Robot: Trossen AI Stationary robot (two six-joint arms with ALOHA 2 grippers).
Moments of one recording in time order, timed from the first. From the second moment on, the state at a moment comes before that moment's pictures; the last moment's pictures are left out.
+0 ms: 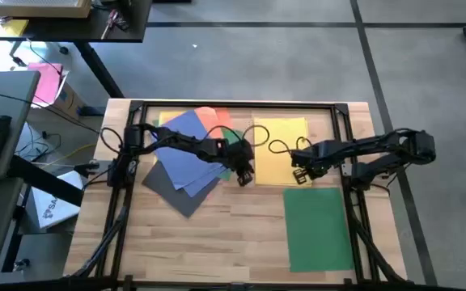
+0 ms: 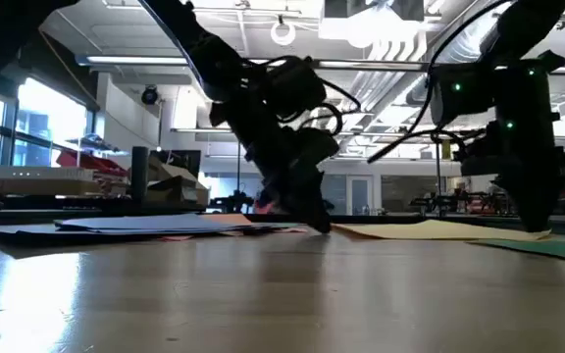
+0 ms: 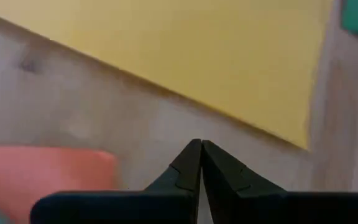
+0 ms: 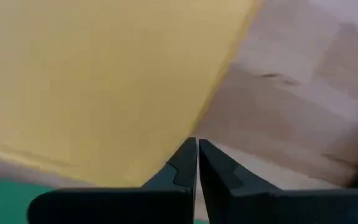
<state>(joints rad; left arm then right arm) 0.13 2.11 1.28 -0.09 0.07 -0.29 -0.14 1.34 0.60 -0.87 0.06 1.02</state>
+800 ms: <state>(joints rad) 0.11 2.16 1.28 0.03 0.01 -0.30 -0.07 1.35 0.70 -1.05 0.24 1.11</state>
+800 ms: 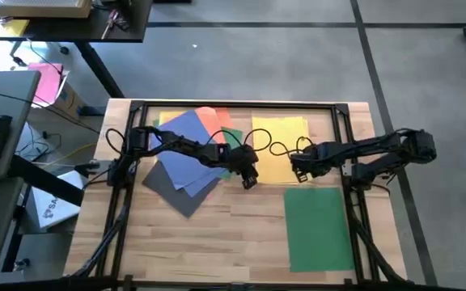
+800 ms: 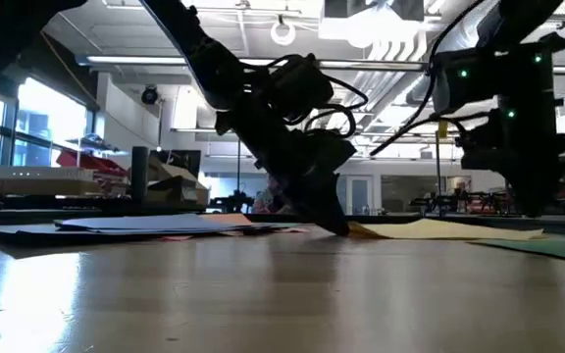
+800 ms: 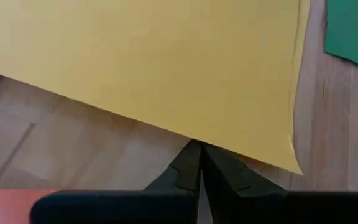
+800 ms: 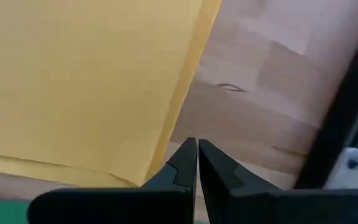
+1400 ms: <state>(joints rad) 0.07 1.96 1.28 -0.32 -0.24 -0.23 -0.13 1.35 0.37 -0.04 0.46 0.91</state>
